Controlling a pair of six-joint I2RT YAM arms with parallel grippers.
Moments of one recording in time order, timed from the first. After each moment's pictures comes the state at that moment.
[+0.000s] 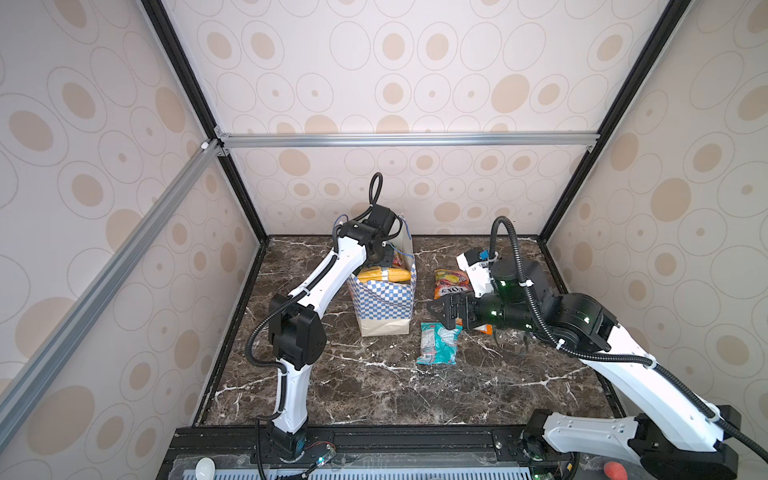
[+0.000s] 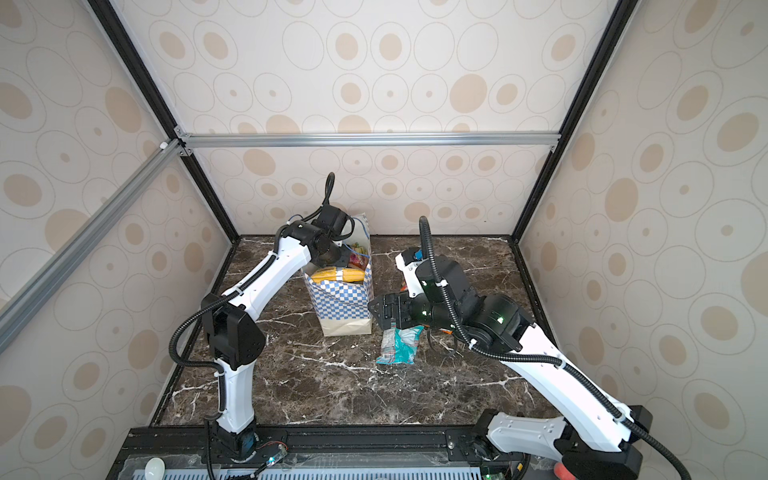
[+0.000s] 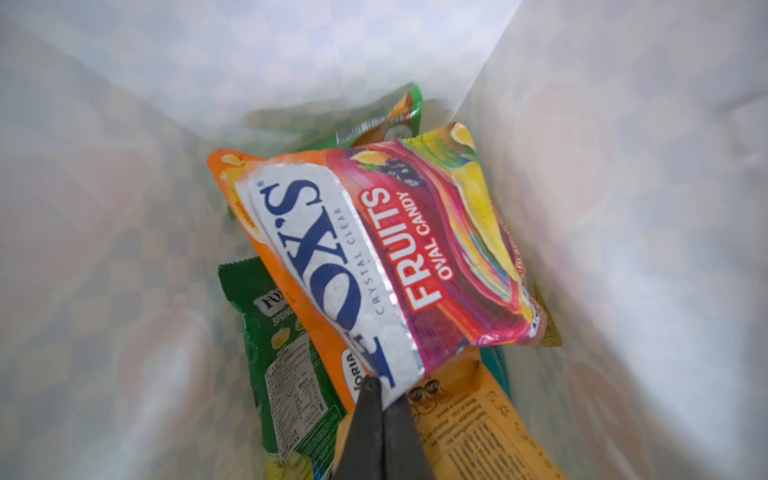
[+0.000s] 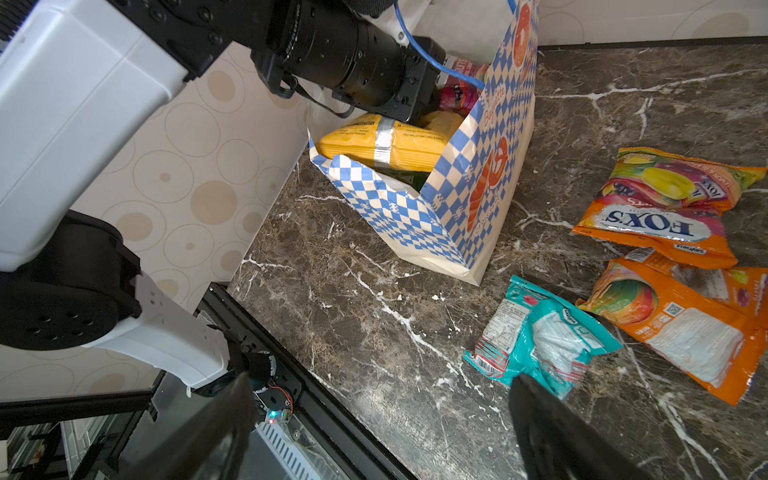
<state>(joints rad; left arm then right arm) -0.50 2.04 2.10 -1.09 -0.17 -0.27 0.85 1.14 1.48 -0.94 -0.03 0.54</state>
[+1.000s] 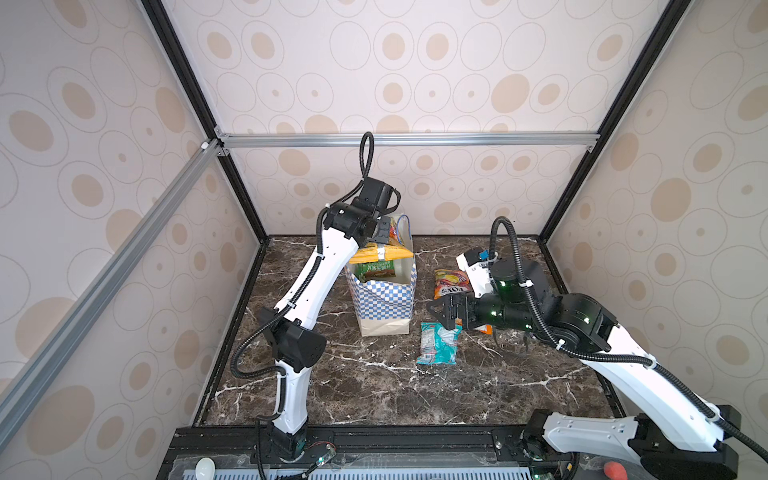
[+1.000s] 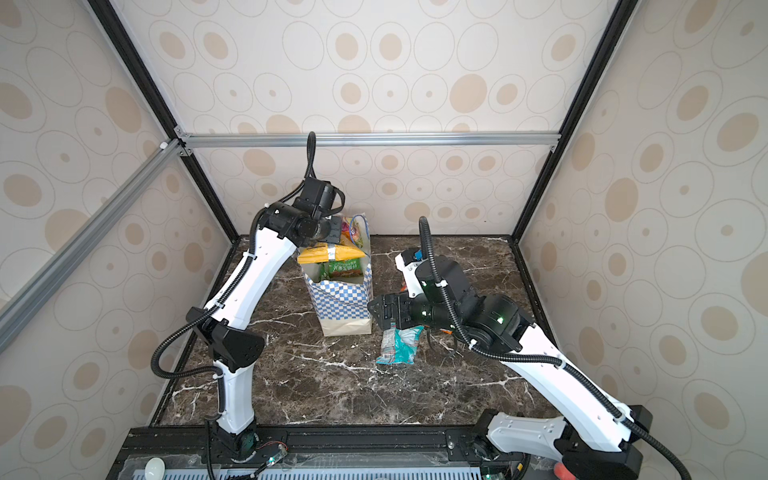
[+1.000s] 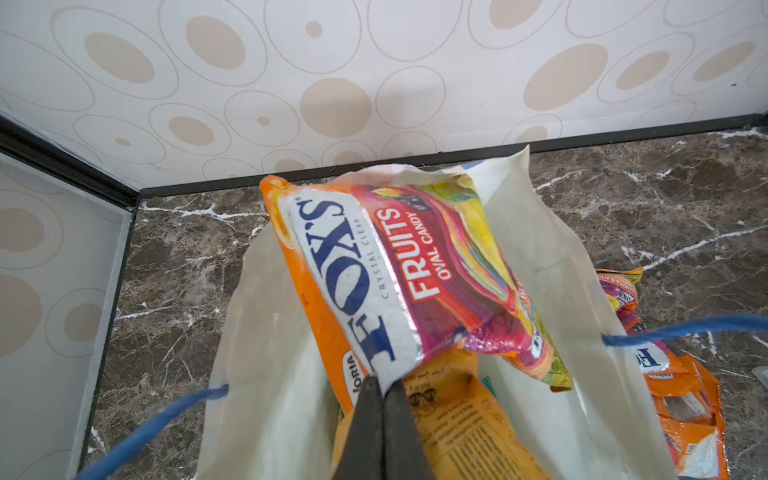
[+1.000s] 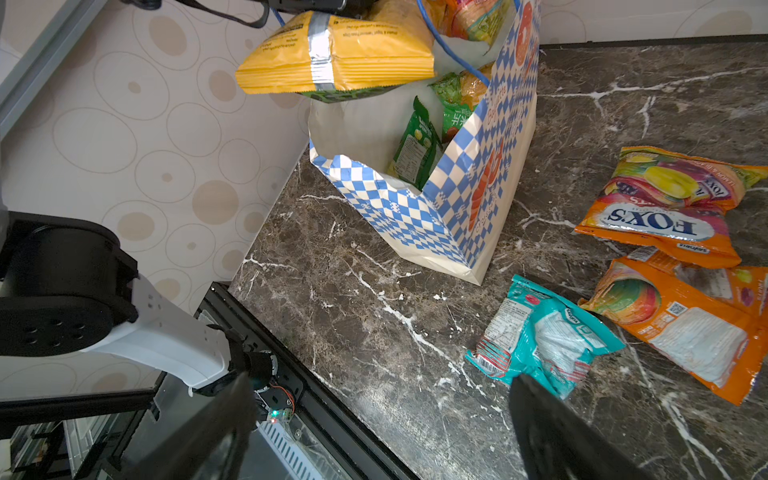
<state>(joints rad) -0.51 2.01 2.41 -1.19 -0.35 -0.27 0.85 1.14 1.48 -0.94 -0.03 0.55</state>
